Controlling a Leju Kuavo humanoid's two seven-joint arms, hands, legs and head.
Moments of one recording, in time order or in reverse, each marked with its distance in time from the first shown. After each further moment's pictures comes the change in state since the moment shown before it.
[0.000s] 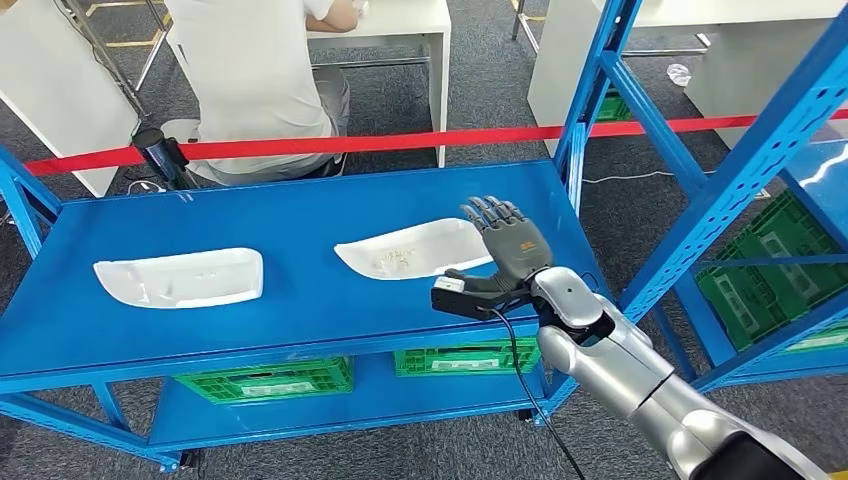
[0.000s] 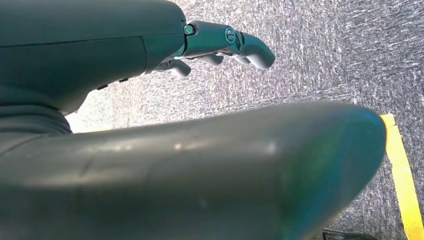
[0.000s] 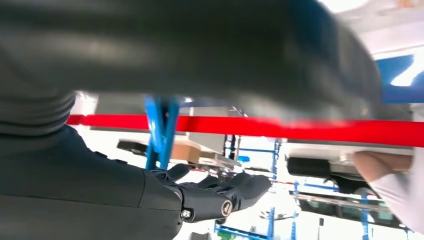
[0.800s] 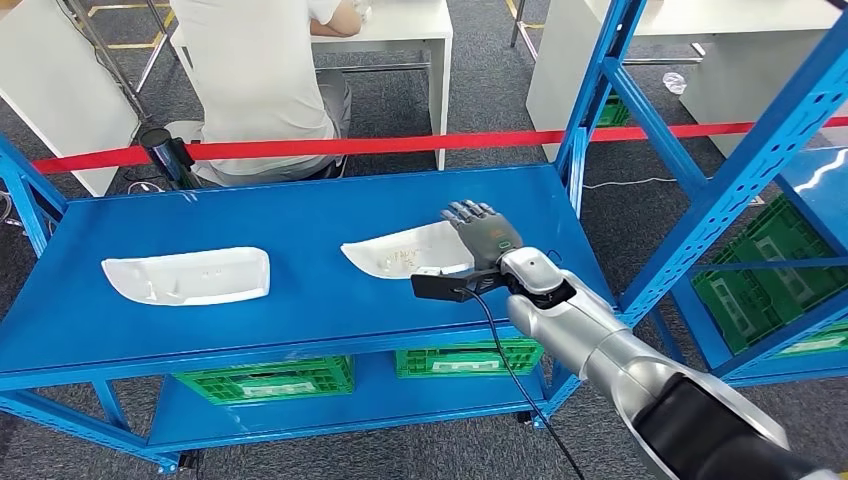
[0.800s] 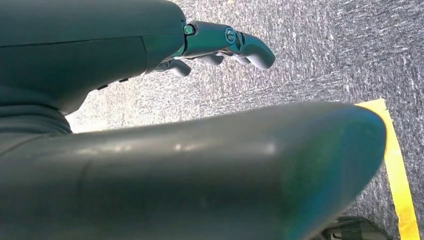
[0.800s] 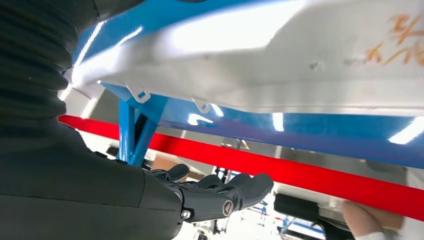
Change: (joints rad) left arm -0.008 -0.014 0.009 0.000 -0.014 -0.001 0.001; right arm -0.239 0.156 0.125 0.473 -0.056 0.009 -0.077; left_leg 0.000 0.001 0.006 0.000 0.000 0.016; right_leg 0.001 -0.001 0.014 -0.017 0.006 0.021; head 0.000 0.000
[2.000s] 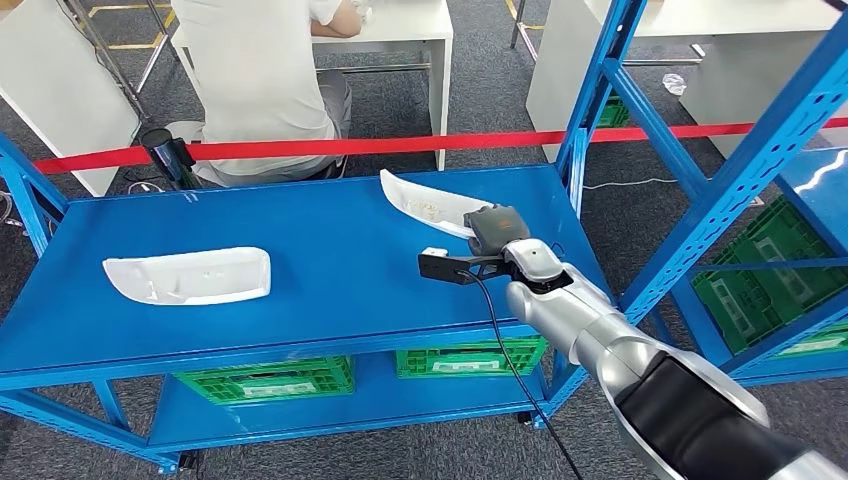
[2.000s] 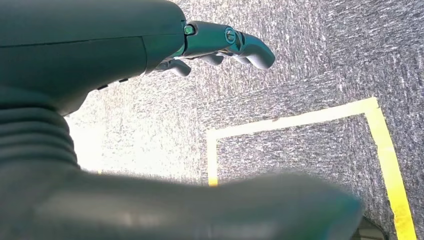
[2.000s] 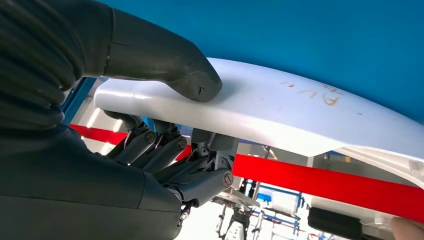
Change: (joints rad) left arm -0.018 -0.008 0.000 0.001 -0.027 -0.013 0.009; right arm -0.078 0.052 0.014 0.220 -0.053 -0.074 0.027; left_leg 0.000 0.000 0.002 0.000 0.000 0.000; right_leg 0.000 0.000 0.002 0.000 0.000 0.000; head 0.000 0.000
